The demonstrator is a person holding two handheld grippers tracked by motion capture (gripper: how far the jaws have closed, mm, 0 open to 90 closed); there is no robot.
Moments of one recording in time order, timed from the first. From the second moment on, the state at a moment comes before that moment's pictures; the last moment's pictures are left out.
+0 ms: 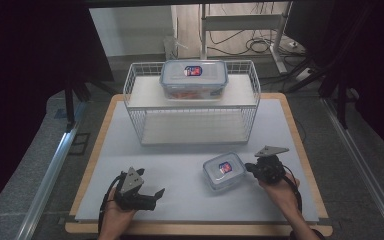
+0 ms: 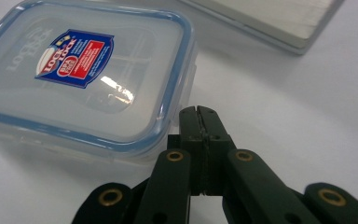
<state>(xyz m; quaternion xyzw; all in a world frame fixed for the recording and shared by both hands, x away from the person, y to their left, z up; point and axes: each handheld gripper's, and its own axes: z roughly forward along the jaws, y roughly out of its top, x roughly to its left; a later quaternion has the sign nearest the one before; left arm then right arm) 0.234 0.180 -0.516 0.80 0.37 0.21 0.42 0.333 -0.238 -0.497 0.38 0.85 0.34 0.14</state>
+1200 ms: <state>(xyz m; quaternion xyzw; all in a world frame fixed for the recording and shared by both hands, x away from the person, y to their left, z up) 0.235 0.177 -0.518 0.80 0.37 0.21 0.42 0.314 -0.184 -0.509 0.32 0.88 0.34 0.10</state>
